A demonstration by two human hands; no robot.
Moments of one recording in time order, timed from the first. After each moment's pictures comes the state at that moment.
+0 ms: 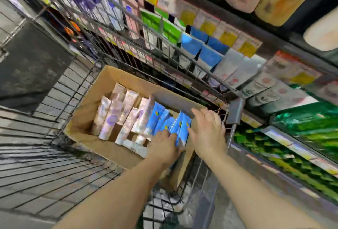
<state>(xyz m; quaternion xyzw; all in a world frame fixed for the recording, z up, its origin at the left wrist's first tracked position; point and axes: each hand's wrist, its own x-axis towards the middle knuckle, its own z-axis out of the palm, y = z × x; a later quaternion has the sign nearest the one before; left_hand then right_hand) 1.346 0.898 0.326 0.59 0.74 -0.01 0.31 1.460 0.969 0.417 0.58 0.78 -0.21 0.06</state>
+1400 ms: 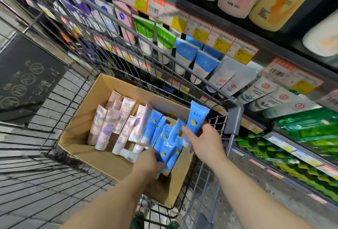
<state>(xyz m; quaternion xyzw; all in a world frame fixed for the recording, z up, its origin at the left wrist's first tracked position) 1.323 0.882 0.303 0.32 0.80 0.02 0.51 1.463 0.990 0.413 0.64 0.58 -0.50 -0.06</state>
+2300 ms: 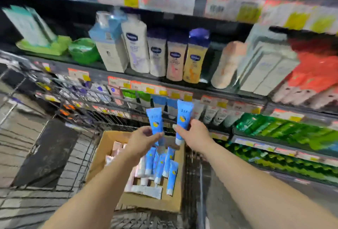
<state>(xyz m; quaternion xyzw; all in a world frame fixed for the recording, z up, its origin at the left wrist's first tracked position) 1.283 0.952 0.543 0.37 0.65 0.36 0.55 1.457 0.986 0.583 0.65 0.57 -0.47 -0.17</state>
